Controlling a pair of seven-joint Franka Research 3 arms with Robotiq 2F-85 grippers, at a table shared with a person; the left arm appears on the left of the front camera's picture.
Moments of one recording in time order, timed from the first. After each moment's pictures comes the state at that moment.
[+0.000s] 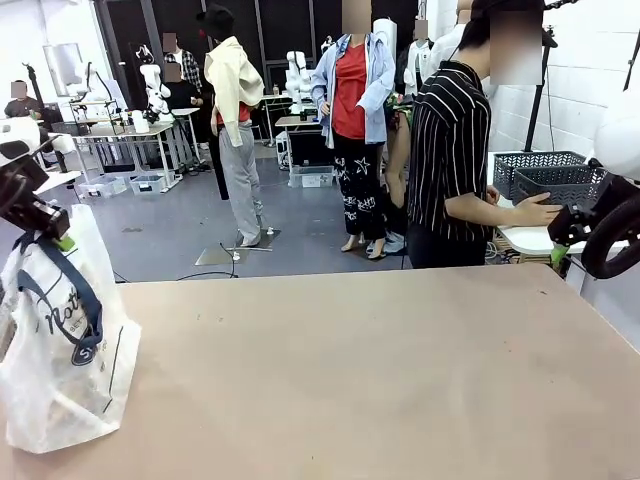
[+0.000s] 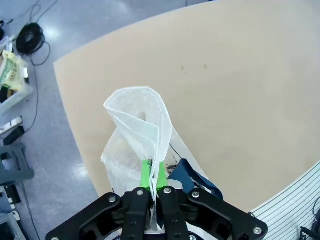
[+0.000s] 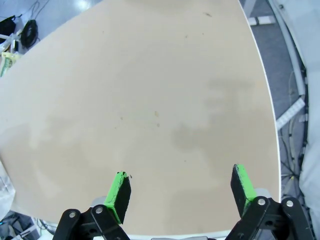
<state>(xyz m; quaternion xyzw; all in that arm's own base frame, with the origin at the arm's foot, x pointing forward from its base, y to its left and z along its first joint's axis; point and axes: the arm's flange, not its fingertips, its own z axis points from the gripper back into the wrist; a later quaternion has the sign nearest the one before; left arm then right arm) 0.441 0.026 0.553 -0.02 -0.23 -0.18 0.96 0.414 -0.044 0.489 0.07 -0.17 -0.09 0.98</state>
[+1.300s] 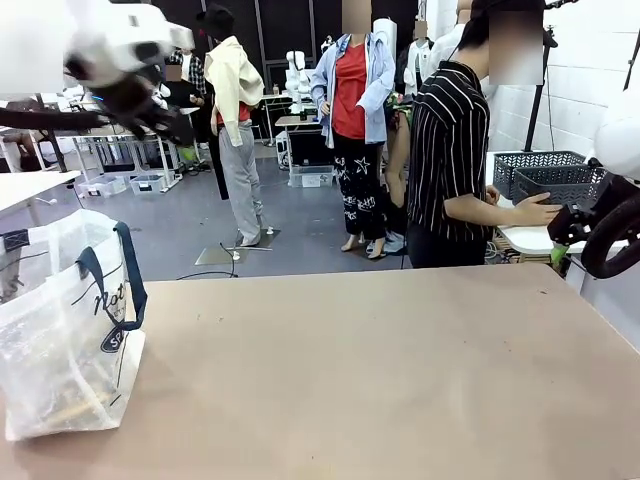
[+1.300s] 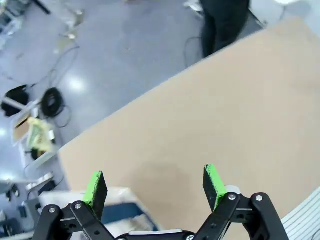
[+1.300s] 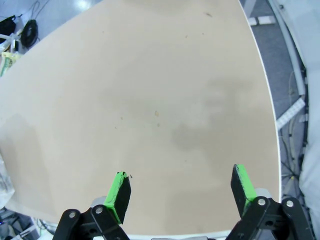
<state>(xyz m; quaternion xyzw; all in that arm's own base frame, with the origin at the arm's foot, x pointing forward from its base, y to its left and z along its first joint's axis) 0.455 -0.223 0.651 0.04 -0.33 -0.26 0.91 0.414 -0.044 0.489 0.07 -0.17 -0.09 0.98</state>
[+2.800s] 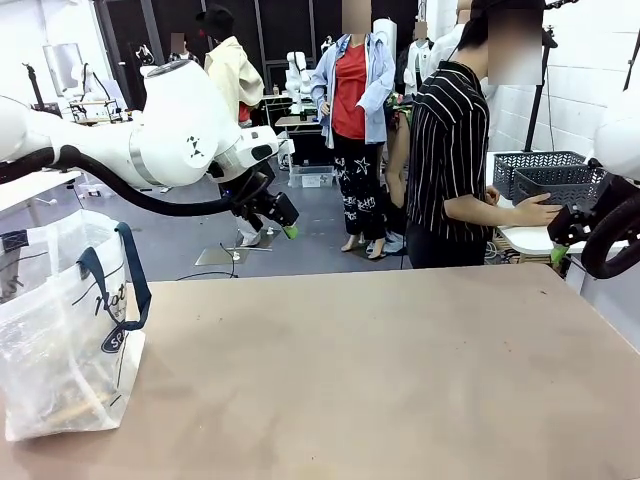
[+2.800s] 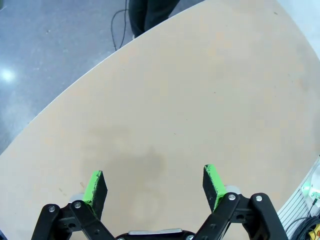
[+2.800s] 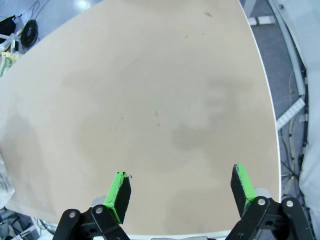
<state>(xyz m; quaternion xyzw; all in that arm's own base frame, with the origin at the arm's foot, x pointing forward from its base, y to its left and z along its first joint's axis) 0.560 -0.294 0.507 -0.09 -0.22 -0.30 0.92 0.414 -0.044 0.489 0.07 -0.17 -0.09 0.98</state>
